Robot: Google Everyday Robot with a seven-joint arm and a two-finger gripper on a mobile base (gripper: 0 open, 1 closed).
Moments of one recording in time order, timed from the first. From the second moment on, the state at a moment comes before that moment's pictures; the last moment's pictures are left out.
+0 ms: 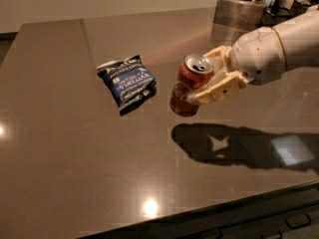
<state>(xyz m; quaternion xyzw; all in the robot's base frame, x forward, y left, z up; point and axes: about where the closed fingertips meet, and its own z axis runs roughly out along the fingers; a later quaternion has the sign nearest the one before) 0.478 -0.092 0.962 -0.61 0.60 0.31 0.40</state>
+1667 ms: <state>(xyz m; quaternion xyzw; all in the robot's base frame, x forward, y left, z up) 0.615 -0.193 0.931 -0.52 0.72 0.21 0.40</state>
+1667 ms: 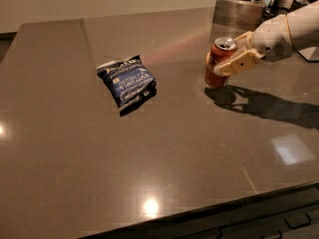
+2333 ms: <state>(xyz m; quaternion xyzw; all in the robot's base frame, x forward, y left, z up) 0.623 -0.222 0.917 -0.49 0.75 0.18 0.41</state>
